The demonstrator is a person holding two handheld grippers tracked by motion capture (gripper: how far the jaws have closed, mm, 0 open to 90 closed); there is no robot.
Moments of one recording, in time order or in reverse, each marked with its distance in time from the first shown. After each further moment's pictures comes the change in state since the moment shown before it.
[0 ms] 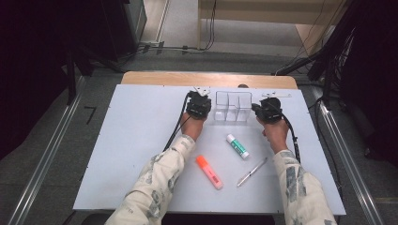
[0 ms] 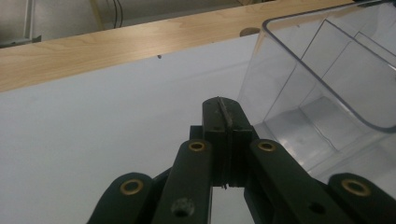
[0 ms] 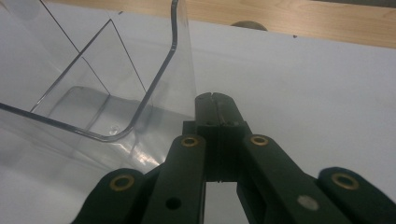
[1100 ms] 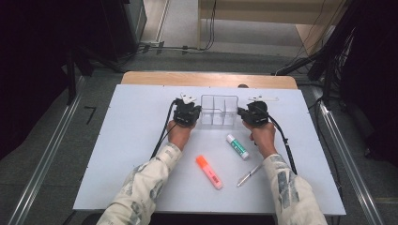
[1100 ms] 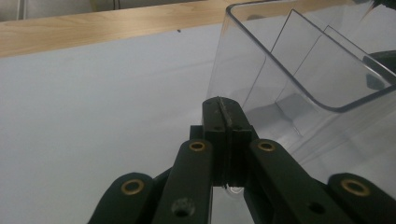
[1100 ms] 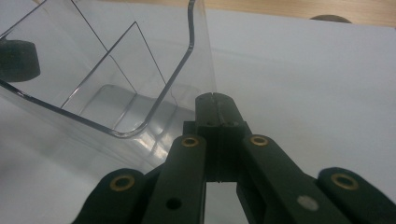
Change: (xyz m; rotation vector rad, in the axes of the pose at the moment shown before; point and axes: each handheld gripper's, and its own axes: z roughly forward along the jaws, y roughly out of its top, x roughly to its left) left arm 0.031 -0.030 -0.038 -0.009 -0.035 -0.043; right arm 0.045 -0.005 0.004 0.004 0.146 -0.001
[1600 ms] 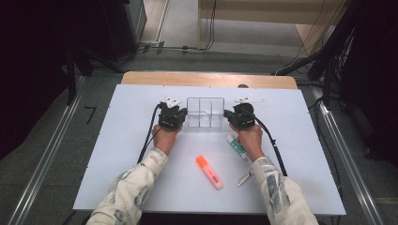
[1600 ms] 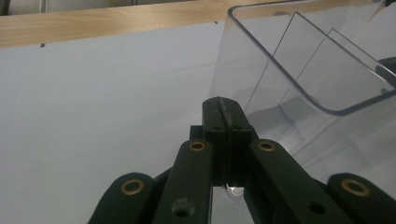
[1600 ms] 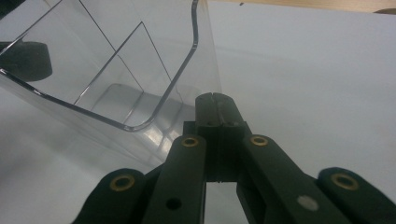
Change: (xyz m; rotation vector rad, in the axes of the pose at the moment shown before) left arm 0.033 -0.013 -0.027 -0.007 0.040 -0.023; right arm 0.044 0.001 0.009 0.014 0.042 0.009
